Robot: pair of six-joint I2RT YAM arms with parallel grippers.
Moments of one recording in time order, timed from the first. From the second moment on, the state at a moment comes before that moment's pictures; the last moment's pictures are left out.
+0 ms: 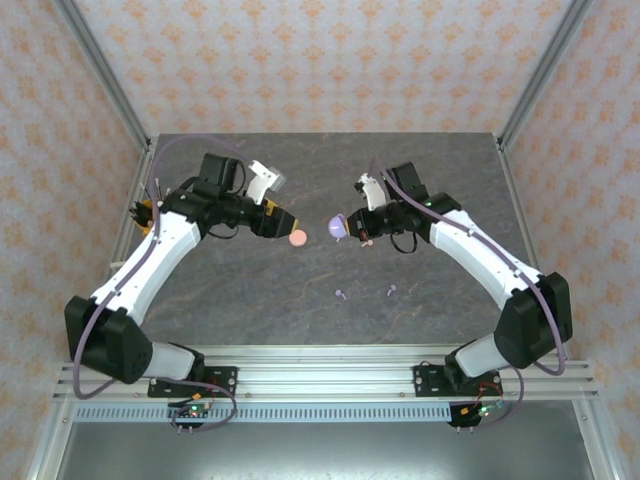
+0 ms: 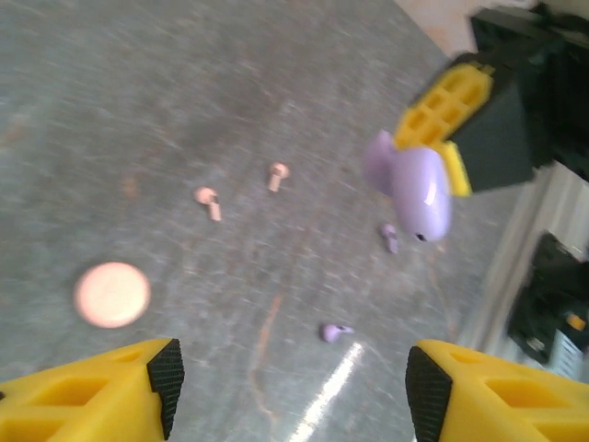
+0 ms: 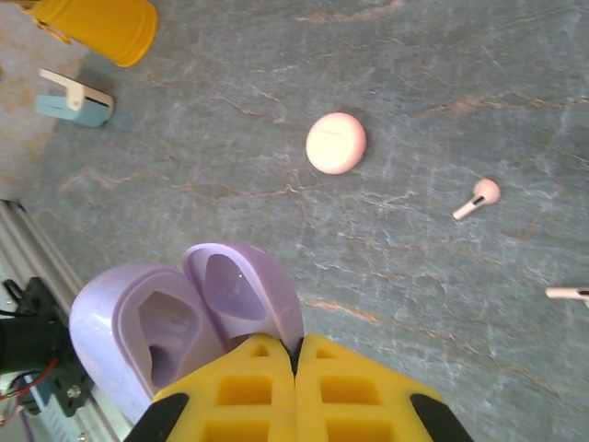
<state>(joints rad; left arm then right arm) -0.26 1.35 1.23 -0.69 0.62 0.07 0.49 1.45 1.22 -0.67 -0.46 0.20</state>
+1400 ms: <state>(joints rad) -0.25 1.26 1.17 -0.43 -0.10 -0.15 0.68 1.43 1.40 -0.71 0.15 0.00</state>
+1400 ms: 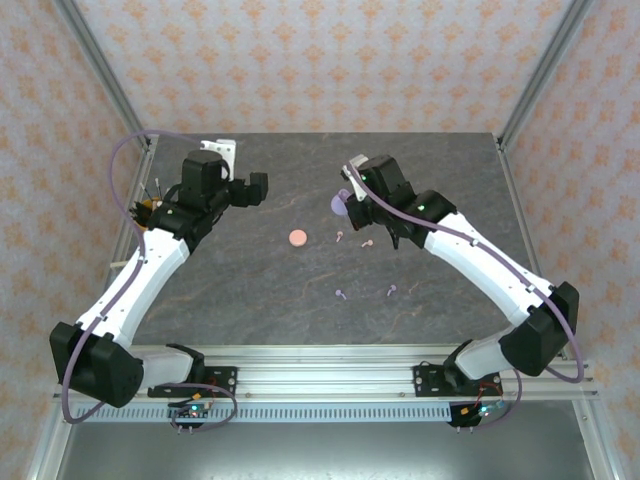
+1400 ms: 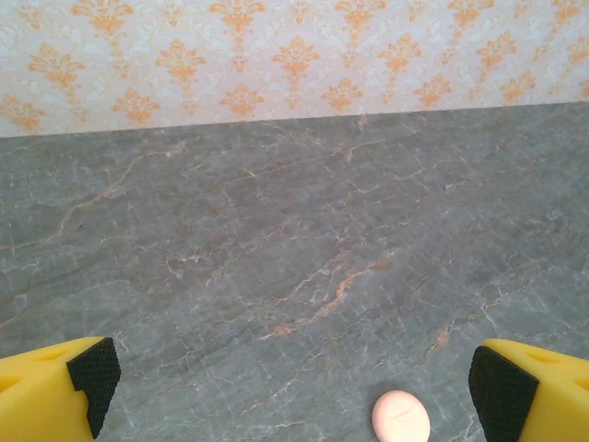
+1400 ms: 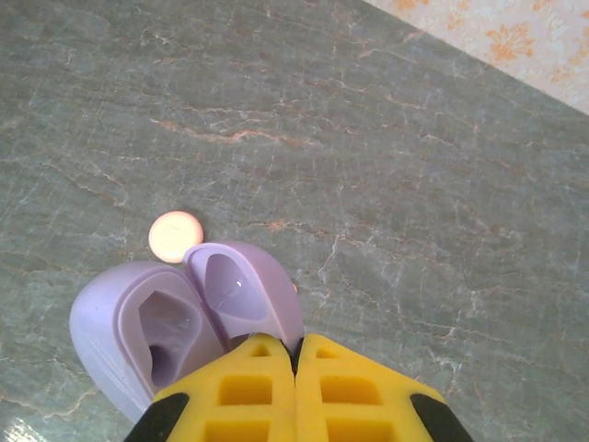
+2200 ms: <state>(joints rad) -0.29 1.40 1.36 -0.64 0.73 0.12 0.76 1.44 1.45 -0.64 0.29 -0.16</state>
